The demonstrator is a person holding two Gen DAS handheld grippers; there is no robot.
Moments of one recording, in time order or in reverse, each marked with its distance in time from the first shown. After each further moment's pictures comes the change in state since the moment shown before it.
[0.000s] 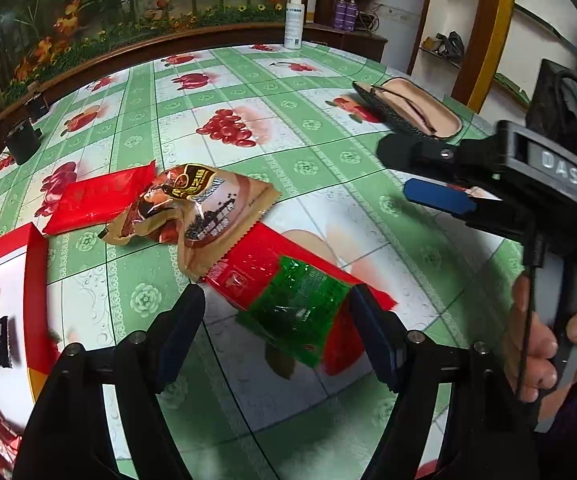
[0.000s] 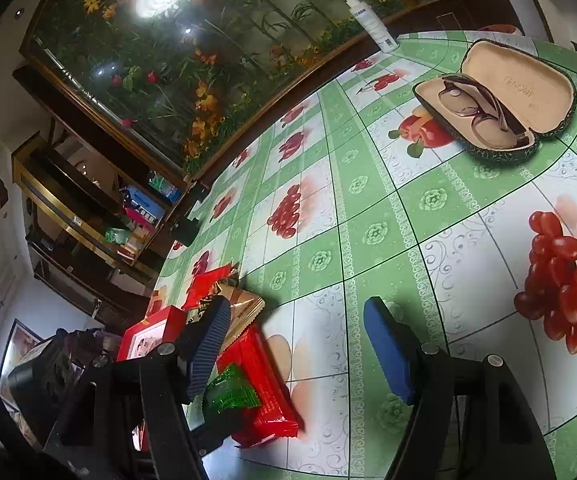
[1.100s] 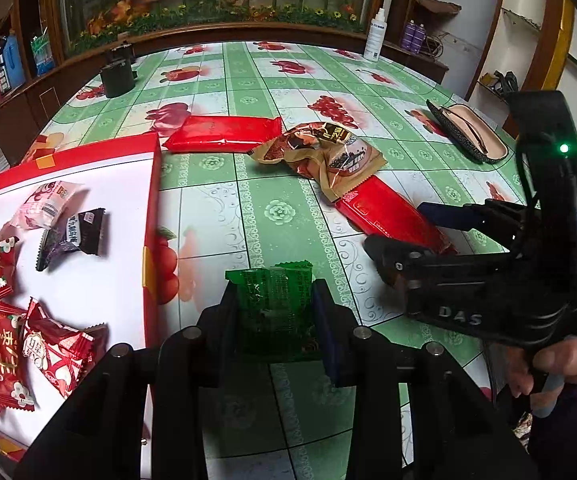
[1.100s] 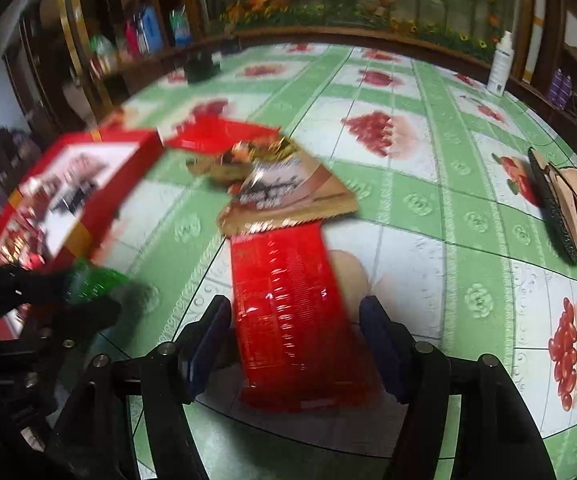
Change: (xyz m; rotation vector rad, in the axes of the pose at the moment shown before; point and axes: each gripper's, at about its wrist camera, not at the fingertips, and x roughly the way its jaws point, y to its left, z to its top) left arm -0.047 0.062 -0.056 -0.207 -0.015 0.112; right arm 0.074 0.109 -0.077 -0.651 0.277 -0.373
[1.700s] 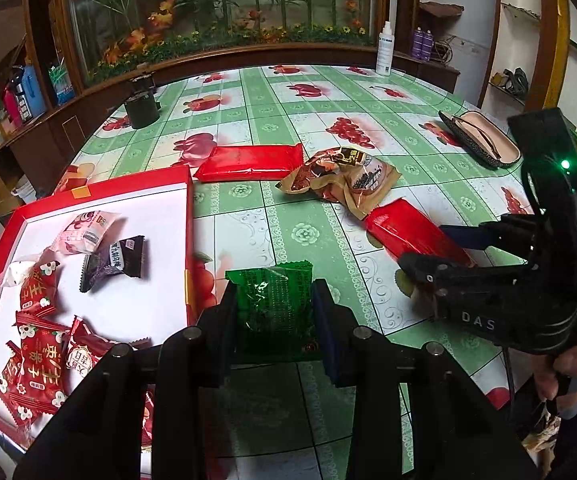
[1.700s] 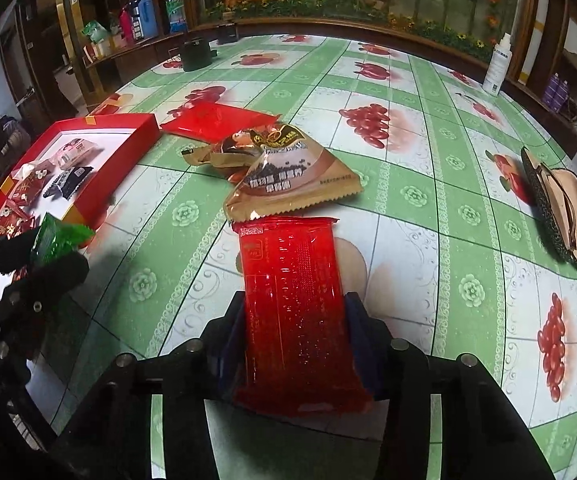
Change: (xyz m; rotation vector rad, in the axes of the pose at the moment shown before) left arm -0.017 0.000 0.002 0.048 -0.075 0.107; right arm -0.007 -0.001 -0.005 0.004 0.032 -0.012
